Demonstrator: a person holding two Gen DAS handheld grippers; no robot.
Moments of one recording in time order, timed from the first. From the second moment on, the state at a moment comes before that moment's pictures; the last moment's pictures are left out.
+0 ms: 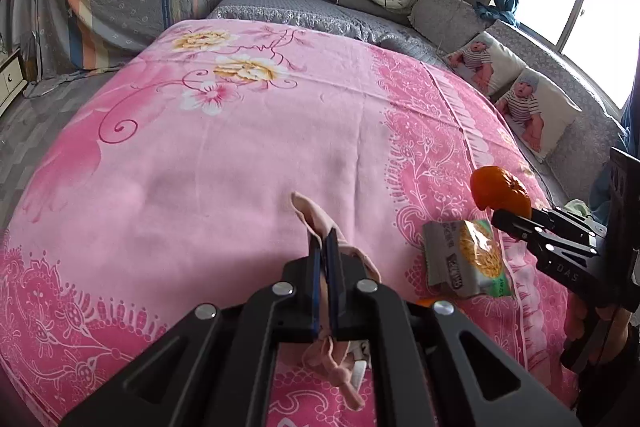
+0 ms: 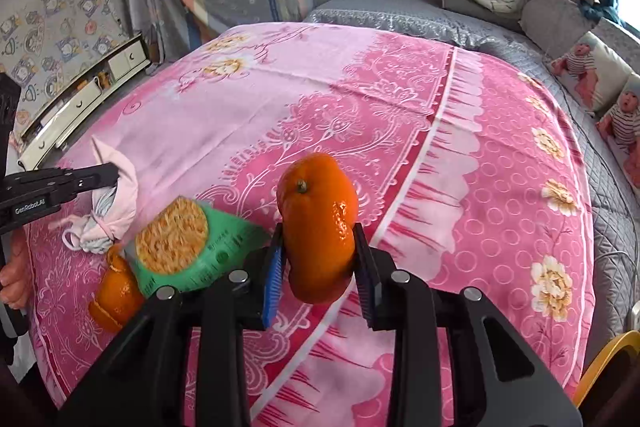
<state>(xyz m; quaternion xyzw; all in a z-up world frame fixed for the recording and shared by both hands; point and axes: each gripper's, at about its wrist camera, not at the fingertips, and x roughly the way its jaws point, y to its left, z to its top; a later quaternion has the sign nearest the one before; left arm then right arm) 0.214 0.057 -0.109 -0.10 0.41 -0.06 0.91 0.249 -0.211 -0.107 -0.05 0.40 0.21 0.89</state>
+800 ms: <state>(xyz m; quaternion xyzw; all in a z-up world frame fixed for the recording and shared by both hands) 0.179 0.065 -0.025 -0.08 0.29 -0.04 0.95 0.194 -0.345 -0.026 0.04 0.28 0.06 0.96</state>
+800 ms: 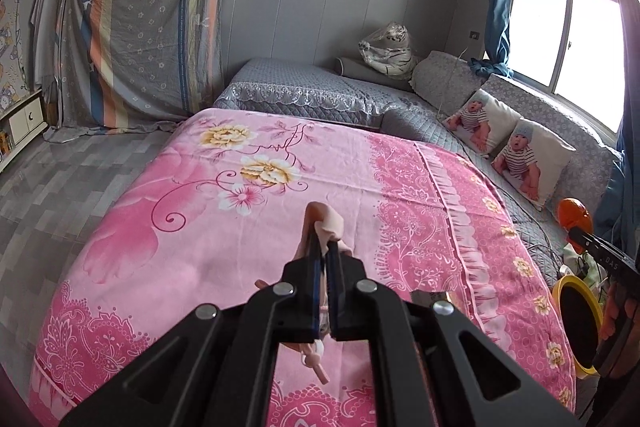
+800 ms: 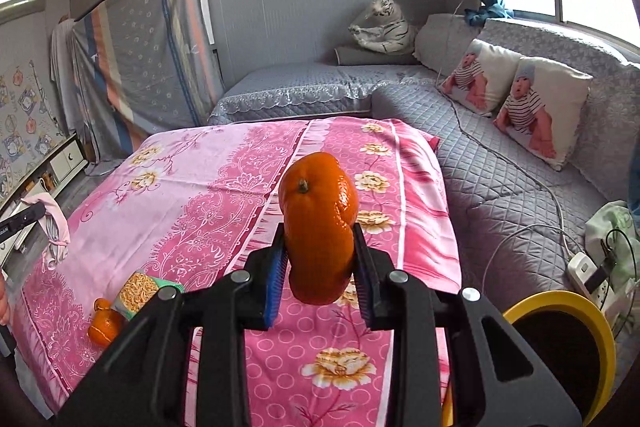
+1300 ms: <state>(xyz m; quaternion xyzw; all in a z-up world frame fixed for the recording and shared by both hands) 0.171 -0.036 0.031 -0.05 0.23 -0.15 0.96 0.130 -0.409 0.006 0.06 0.23 0.00 0.97</state>
